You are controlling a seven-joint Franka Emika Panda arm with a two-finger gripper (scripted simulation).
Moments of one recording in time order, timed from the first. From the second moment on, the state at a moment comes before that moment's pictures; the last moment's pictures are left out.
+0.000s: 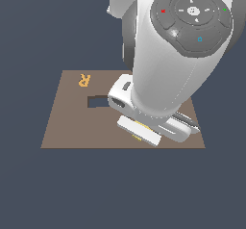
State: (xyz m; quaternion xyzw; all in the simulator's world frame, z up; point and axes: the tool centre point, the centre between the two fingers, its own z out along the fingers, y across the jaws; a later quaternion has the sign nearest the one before) arm 0.084 0.058 0.058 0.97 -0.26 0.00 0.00
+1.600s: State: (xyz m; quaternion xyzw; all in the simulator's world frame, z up) arm 0.098 0.057 0.031 0.96 -0.29 0.00 0.00
